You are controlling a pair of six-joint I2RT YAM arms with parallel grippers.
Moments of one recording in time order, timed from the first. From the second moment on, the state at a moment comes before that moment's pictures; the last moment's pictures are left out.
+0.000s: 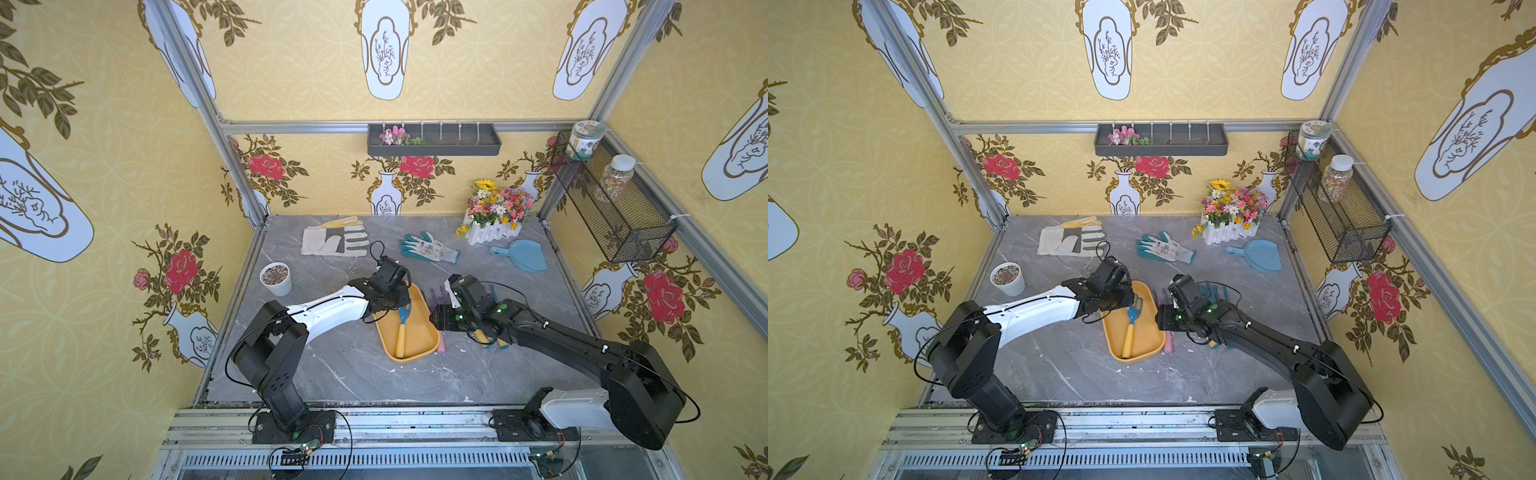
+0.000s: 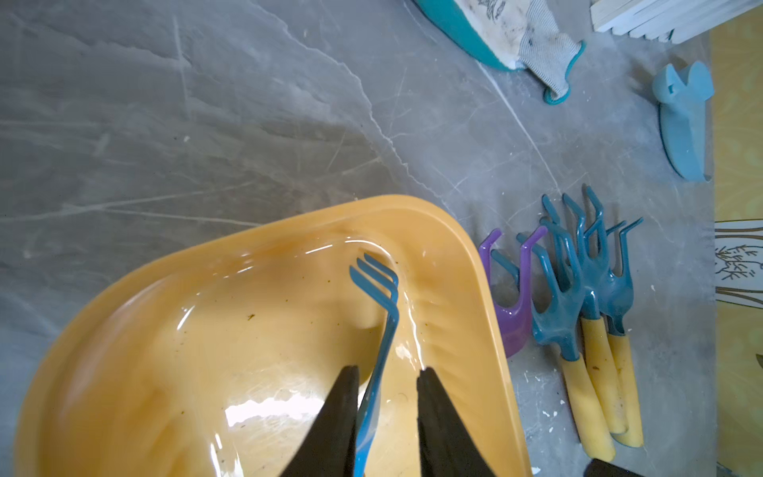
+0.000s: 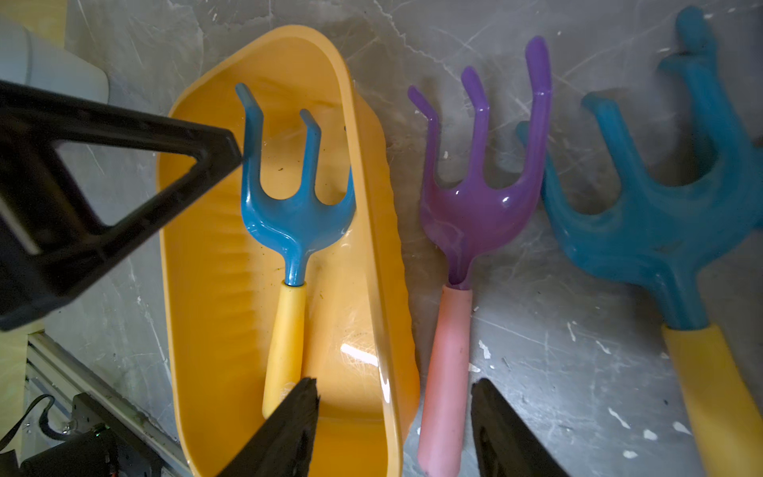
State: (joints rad) left arm -0.73 1.67 1.08 -0.34 -0.06 -0.82; right arm 0.65 1.33 0.78 -0.40 -0.11 0.62
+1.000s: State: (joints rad) left arm -0.72 1.69 1.11 -0.39 -0.20 -0.78; right arm 0.70 1.51 1.04 -0.49 0.02 0.59
